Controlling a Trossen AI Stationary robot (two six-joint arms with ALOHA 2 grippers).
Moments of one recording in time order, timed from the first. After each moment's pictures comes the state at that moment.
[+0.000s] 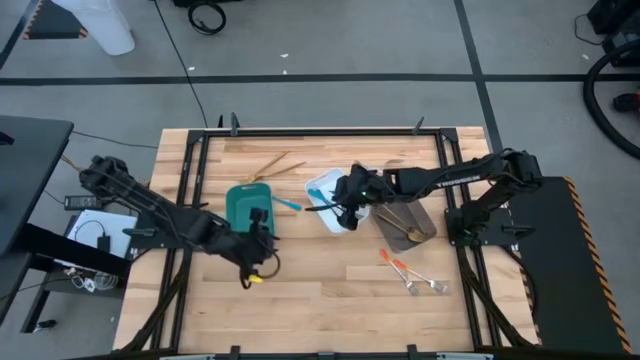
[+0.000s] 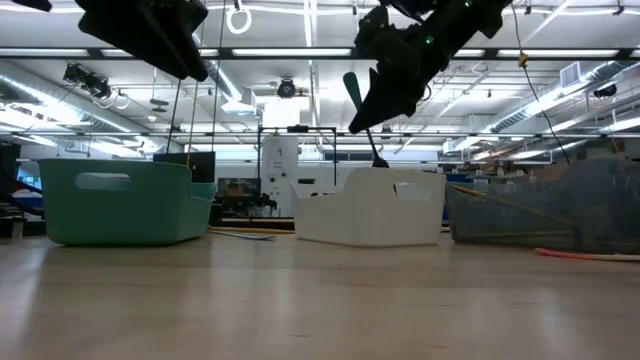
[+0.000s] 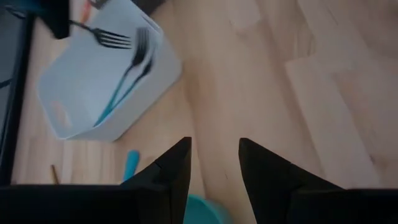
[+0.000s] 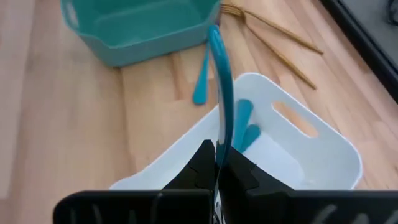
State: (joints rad) left arm -0.48 1.28 0.93 -0.54 -0.47 -0.03; right arm -0.03 1.53 1.05 -0.27 0.17 0.13
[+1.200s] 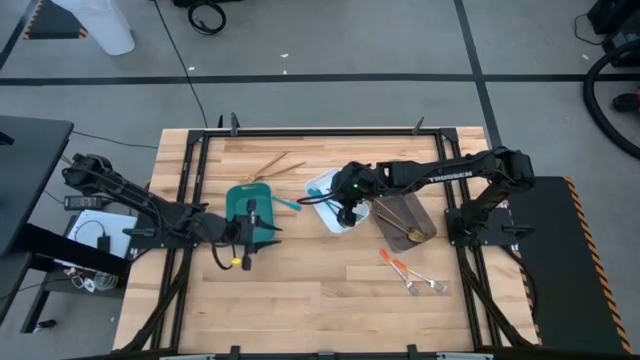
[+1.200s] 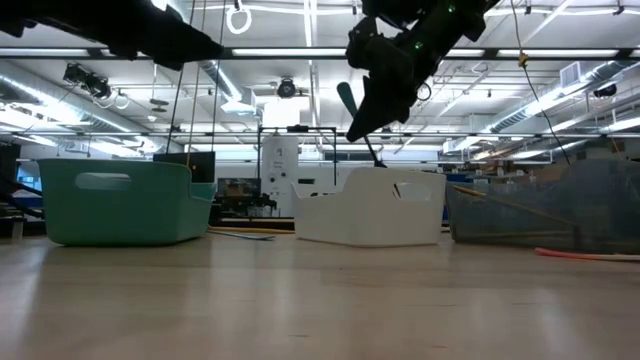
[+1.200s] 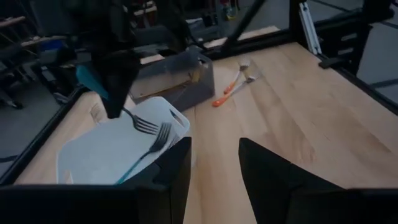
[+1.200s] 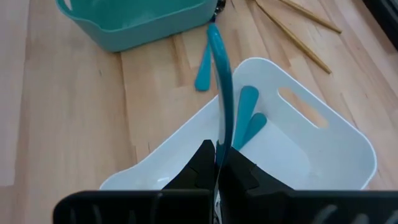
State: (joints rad) left arm -0.40 1.00 0.43 0.31 -0.41 0.11; right arm -0.09 1.59 1.13 -0.37 0.08 0.12
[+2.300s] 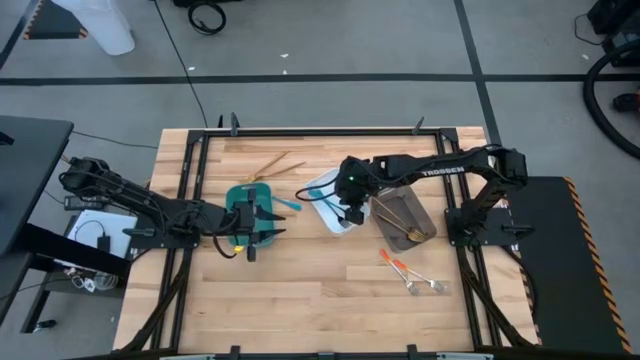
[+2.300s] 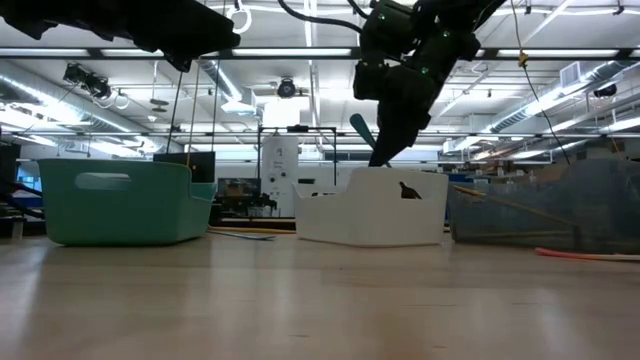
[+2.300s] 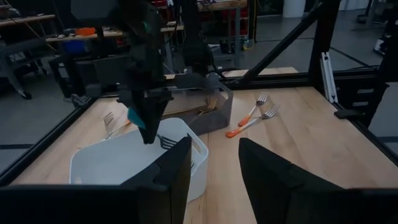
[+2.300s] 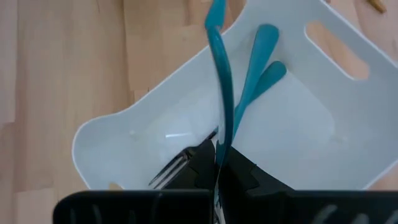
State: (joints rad) left arm -0.31 1.00 0.43 0.43 -0.39 0.01; right arm -0.17 1.63 1.13 -0.50 -0.11 0.03
